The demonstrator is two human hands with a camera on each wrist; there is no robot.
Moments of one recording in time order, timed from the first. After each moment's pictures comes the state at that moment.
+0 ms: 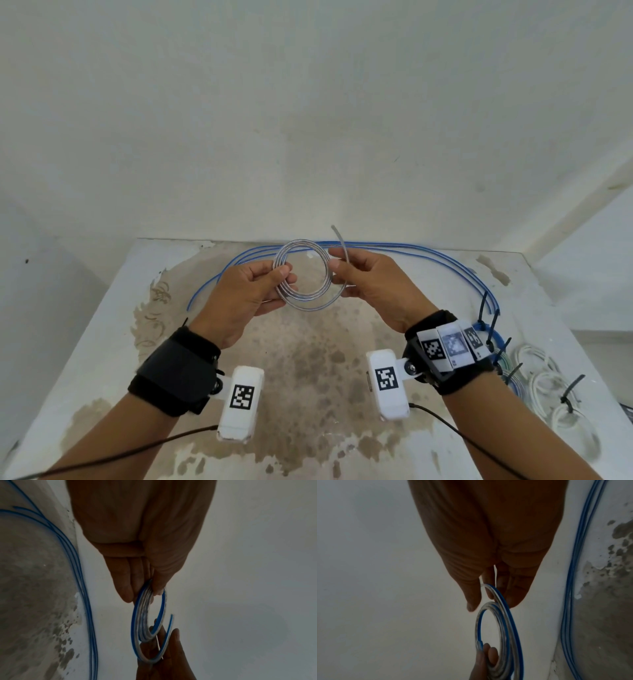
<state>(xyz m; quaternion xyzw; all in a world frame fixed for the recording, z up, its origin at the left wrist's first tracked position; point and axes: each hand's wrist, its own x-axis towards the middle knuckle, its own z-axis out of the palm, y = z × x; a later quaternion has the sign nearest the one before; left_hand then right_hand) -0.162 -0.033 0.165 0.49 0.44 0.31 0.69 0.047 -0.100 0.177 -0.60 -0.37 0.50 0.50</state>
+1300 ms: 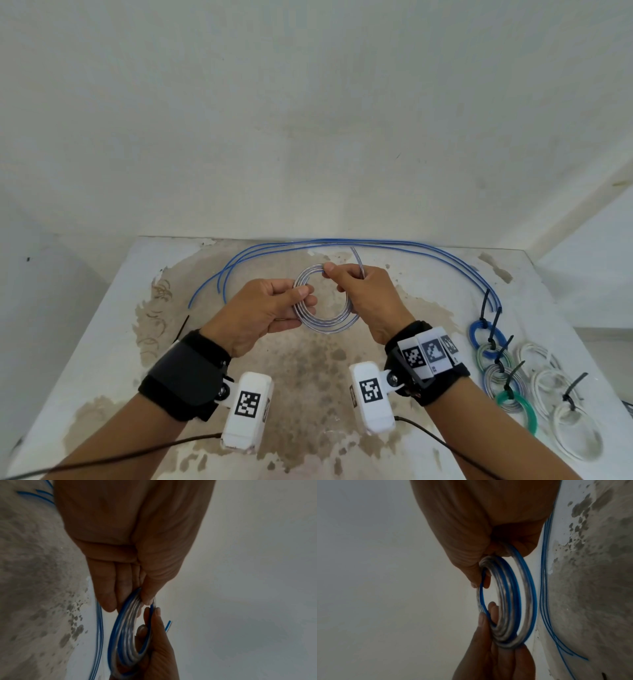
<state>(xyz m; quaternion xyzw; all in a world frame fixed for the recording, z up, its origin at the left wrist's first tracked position) -0.157 -0.043 0.155 0.49 0.41 0.19 0.75 0.029 -0.103 0.155 -0.68 -0.32 0.42 0.51</state>
